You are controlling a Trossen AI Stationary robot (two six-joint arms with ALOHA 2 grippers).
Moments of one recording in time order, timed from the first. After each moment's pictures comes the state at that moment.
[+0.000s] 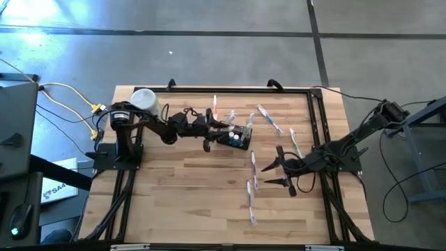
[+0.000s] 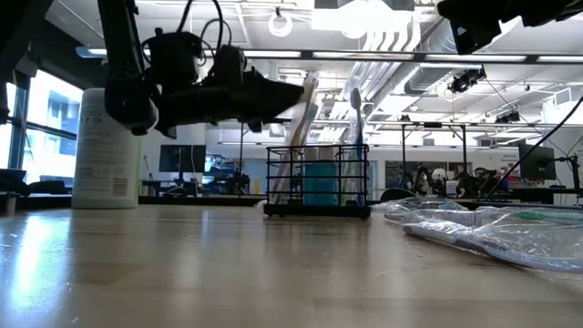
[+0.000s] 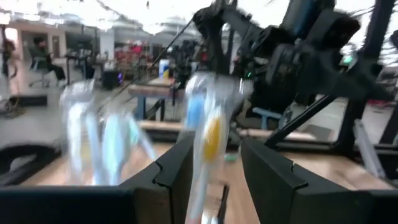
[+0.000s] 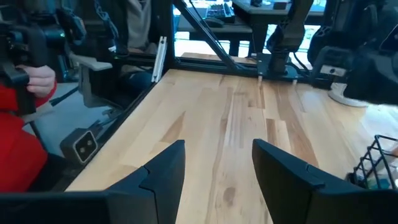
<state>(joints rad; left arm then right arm) 0.26 1.85 0.60 1.50 0.28 -0.14 0.52 0.99 0.44 0.32 0.29 0.07</state>
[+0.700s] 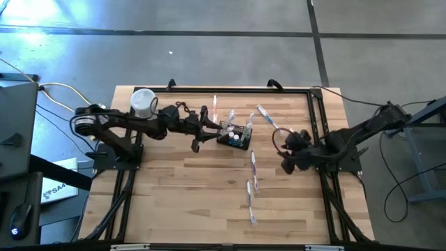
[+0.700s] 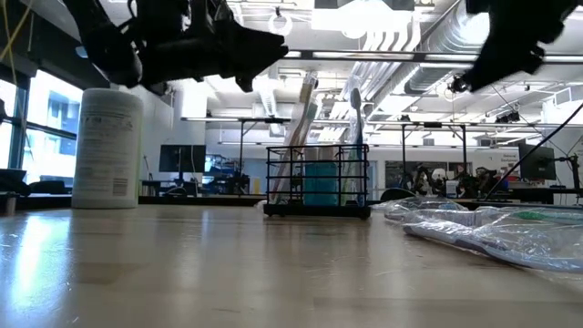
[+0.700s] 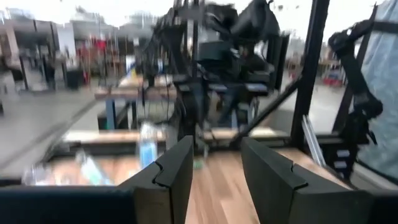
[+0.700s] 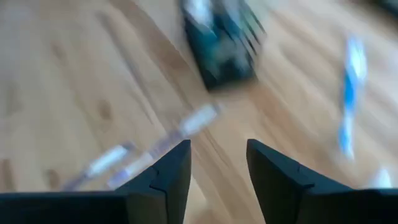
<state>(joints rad) 0.26 1.47 0.58 1.09 0.43 -0.08 0.43 0.98 0.82 -0.87 0.55 0.93</state>
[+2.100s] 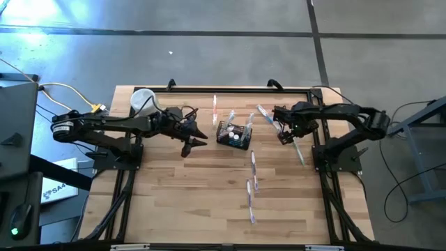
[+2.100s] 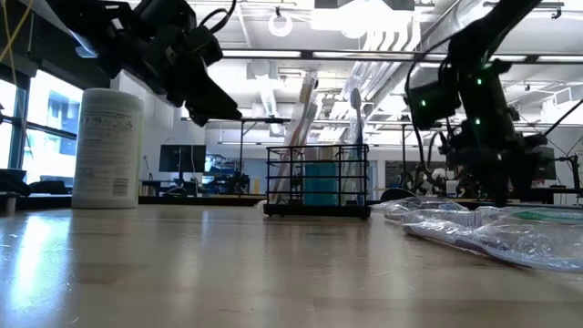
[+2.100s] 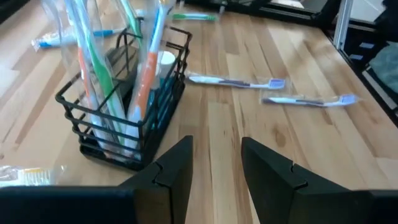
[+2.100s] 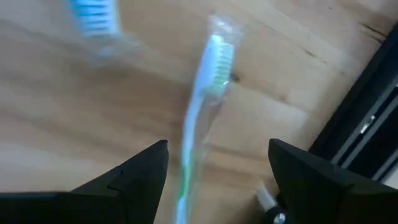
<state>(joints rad) 0.26 1.19 0.58 0.17 0.34 -0.03 -0.53 1.44 0.72 -1.04 0.12 0.64</state>
